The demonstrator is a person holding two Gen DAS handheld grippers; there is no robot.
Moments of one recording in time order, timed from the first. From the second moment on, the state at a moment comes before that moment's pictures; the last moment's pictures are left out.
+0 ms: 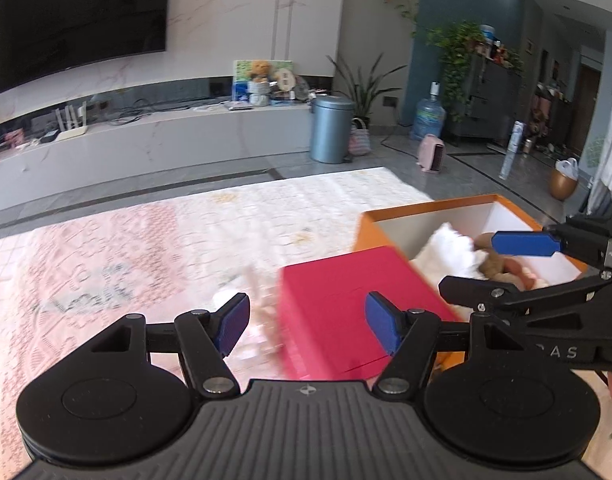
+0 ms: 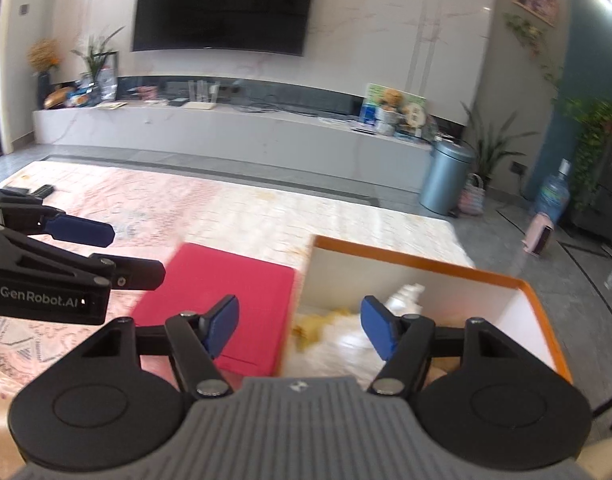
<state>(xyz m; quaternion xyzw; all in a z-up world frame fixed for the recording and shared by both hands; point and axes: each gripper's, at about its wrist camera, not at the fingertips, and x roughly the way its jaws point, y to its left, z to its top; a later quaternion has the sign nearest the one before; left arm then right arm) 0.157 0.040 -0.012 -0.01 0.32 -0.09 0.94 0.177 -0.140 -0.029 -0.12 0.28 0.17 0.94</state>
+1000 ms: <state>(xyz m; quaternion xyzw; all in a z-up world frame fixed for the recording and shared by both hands) 0.182 0.173 -0.069 -0.05 0.36 -0.06 0.93 0.296 0.014 -0.068 -0.30 0.41 0.31 0.80</state>
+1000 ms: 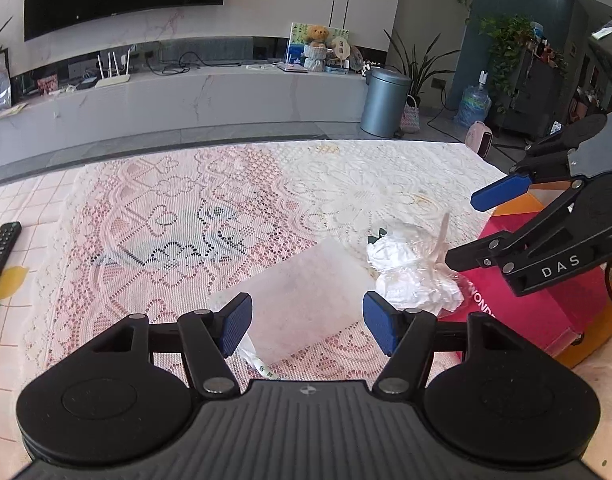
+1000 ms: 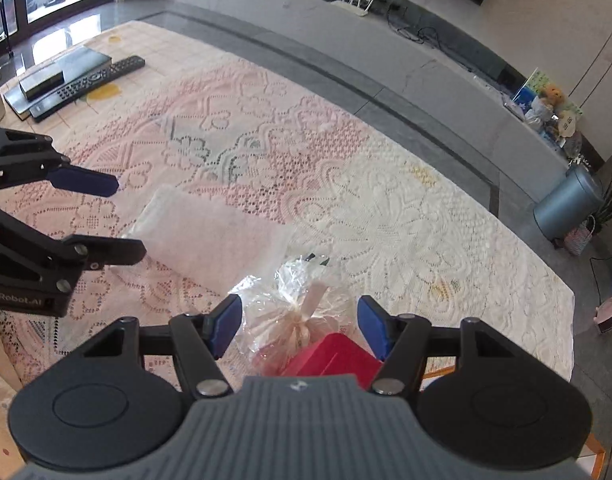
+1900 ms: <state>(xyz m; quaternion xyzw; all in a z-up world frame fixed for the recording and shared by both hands) 0.222 0.199 -0.126 -0.07 0.41 -0.04 0.91 0.325 0.068 -0.124 -0.37 0.48 0.35 0.71</state>
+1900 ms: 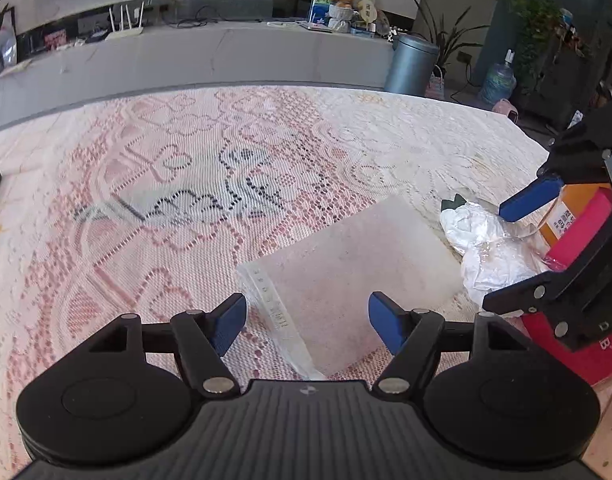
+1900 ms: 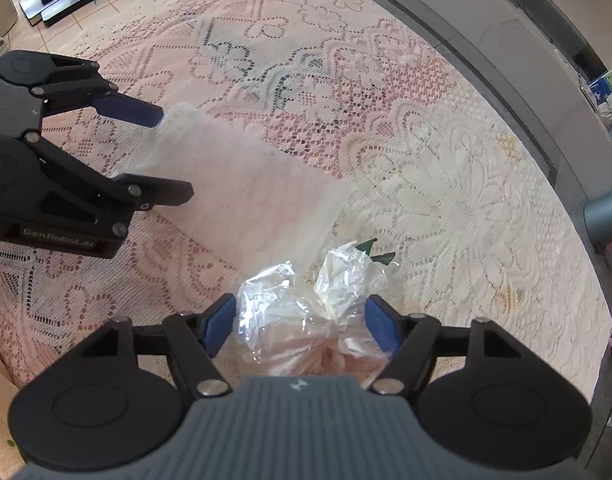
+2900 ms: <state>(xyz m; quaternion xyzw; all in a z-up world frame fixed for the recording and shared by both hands) 0.178 0.151 -0.080 -0.04 0.37 -0.01 0.93 0.293 0.053 -0.081 -0.33 0.41 0.33 0.78</state>
